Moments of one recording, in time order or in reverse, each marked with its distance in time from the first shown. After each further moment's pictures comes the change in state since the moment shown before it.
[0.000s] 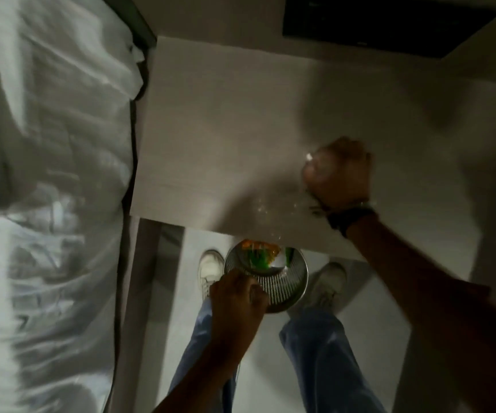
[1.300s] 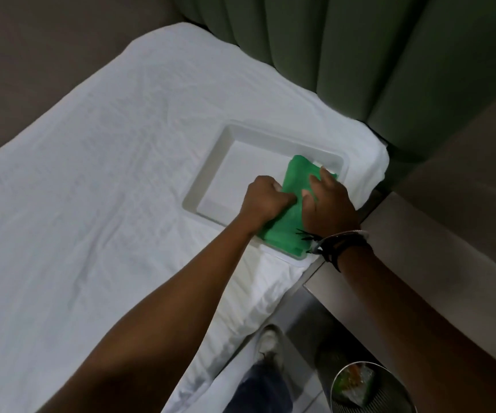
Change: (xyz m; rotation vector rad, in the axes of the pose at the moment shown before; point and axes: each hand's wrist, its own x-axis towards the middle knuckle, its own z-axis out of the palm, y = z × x) left_hand 0.111 -0.157 -0.416 -0.552 0.479 -0.317; right_hand -0.002 -0.459 -0.051 0.333 -0.298 -0.584
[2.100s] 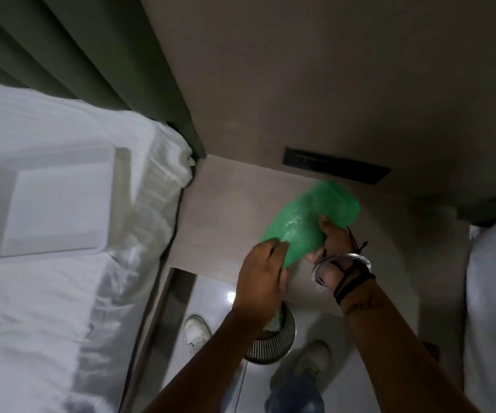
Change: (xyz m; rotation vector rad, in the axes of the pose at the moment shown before) left_hand -0.297 0.050 0.280 0.347 -0.218 0.928; right_hand -0.264 0.245 -0.183 1.593 0.609 1.044
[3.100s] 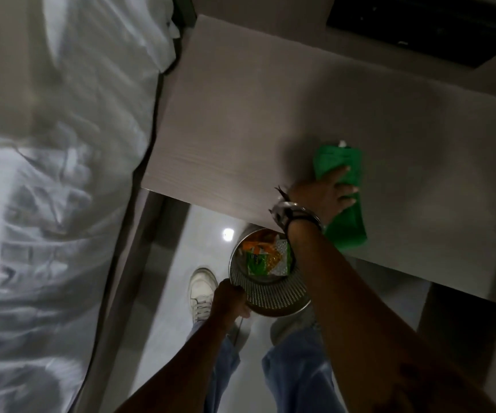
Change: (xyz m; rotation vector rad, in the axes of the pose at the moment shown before) left_hand -0.187 -0.185 0.202 -0.523 -0.503 -1.366; right_hand 0.142 0.179 -0.021 -1.385 0.591 -0.162
